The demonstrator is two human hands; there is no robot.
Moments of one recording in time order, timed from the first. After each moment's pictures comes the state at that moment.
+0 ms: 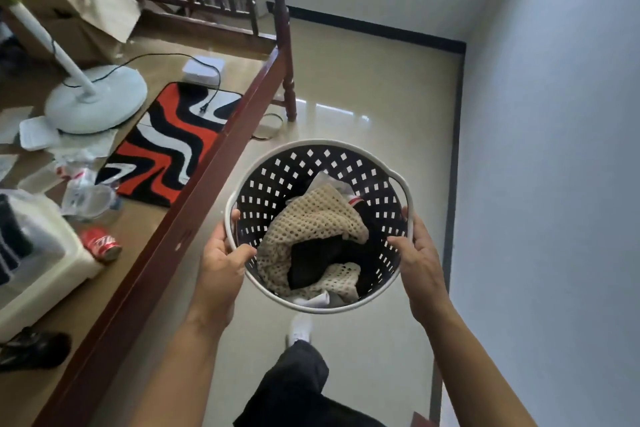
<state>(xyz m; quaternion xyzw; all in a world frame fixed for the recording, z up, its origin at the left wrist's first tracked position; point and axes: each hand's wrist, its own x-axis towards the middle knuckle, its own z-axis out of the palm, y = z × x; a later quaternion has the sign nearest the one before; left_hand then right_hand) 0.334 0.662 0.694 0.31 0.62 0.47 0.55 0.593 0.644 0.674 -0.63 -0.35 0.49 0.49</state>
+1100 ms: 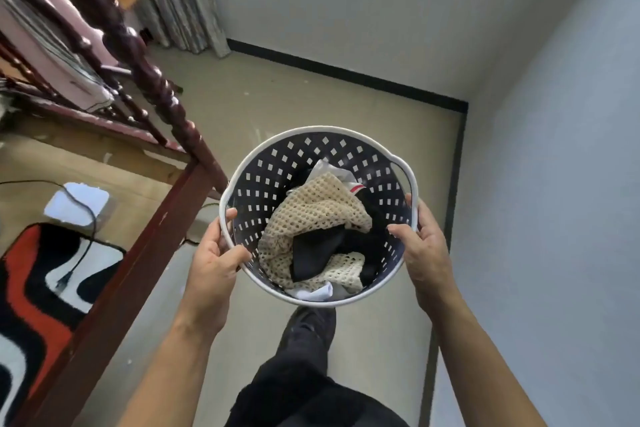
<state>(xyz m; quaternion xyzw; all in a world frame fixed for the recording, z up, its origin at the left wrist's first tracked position) 0.649 1.377 0.699 0.30 0.61 0.47 0.57 0.918 1.383 0.696 -0.64 -0.36 0.50 0.46</state>
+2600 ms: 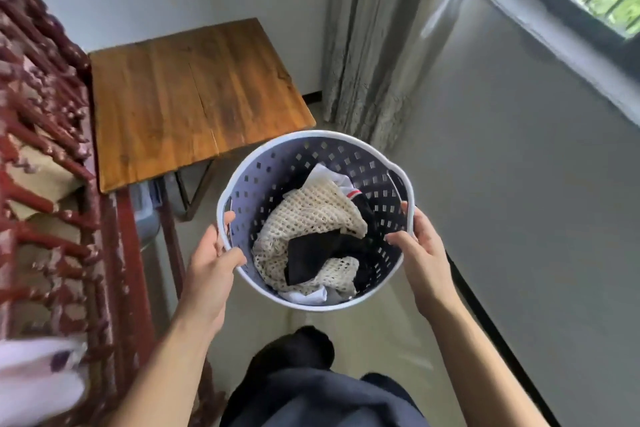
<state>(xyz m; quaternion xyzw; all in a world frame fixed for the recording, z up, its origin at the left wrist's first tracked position) 0.349 2.267 0.699 0.04 0.73 0.61 0.30 0.533 2.459 0.708 -0.47 -0.57 0.64 0.22</state>
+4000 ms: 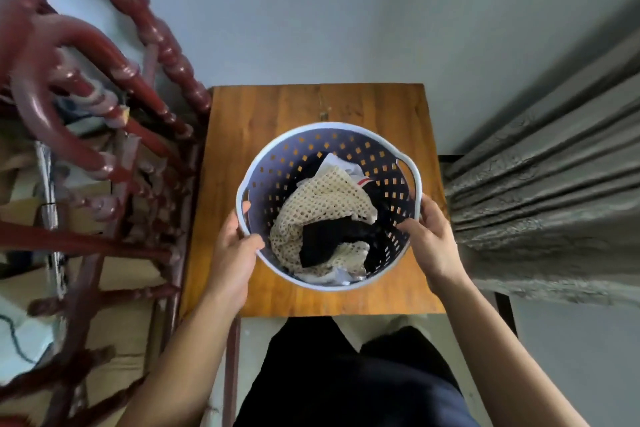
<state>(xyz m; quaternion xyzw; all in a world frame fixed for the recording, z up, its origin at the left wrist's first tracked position) -0.200 2.402 0.658 -0.19 0.73 0.62 0.23 -0.101 2.660 0.653 -0.41 -0.66 0.63 0.01</state>
